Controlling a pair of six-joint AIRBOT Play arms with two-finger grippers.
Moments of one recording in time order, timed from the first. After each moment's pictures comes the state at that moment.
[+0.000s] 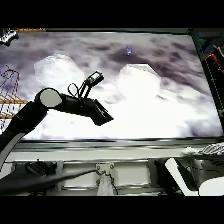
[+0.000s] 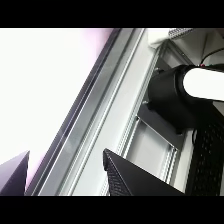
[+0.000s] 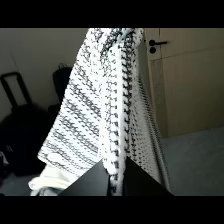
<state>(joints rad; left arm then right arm) -0.59 -1.11 1.04 0.73 -1.05 -0.99 -0.85 -0.93 1.91 -2.47 1.18 2.23</state>
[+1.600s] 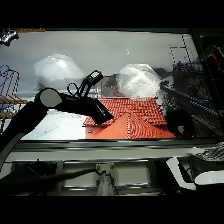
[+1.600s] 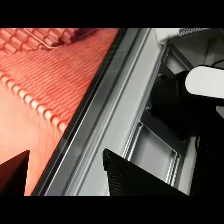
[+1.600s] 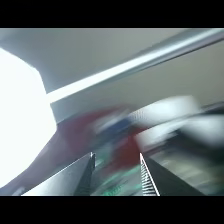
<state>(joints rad) -0.57 -1.11 1.04 0.73 -1.02 -0.99 -1.08 -0.93 1.98 -1.00 0.90 1.74</state>
